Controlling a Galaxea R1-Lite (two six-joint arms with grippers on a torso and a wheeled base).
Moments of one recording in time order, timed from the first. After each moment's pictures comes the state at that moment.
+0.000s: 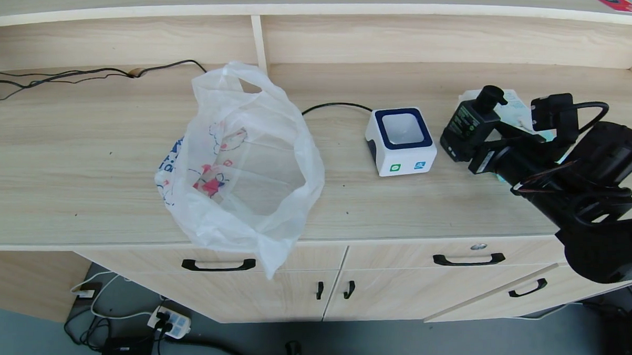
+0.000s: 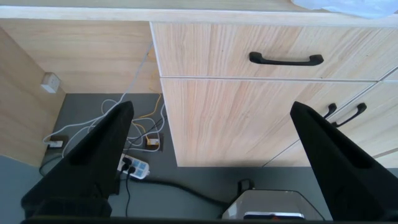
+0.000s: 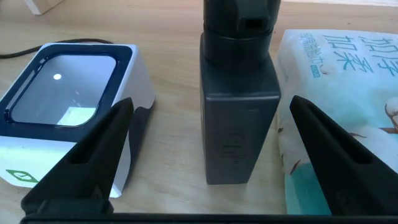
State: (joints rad) left arm 0.00 0.00 0.00 -0.02 0.00 0.02; right arm 0.15 1.88 -0.89 -1.25 0.13 -0.06
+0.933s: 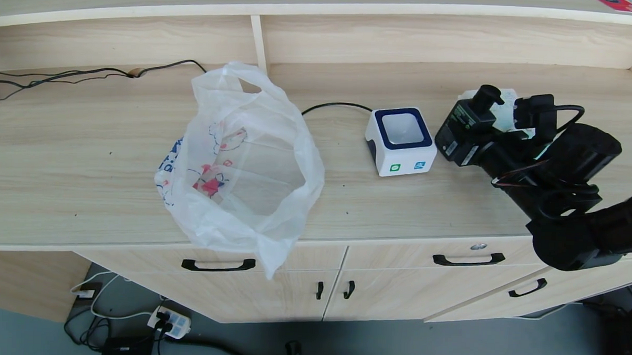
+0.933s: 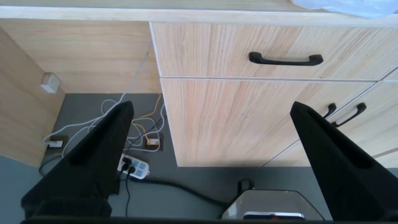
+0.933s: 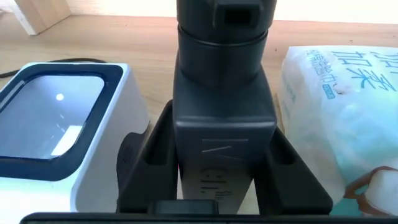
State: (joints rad) left arm 0.00 0.00 0.00 -0.02 0.00 0.02; right arm 0.17 1.99 -0.99 -1.35 0.11 -0.05
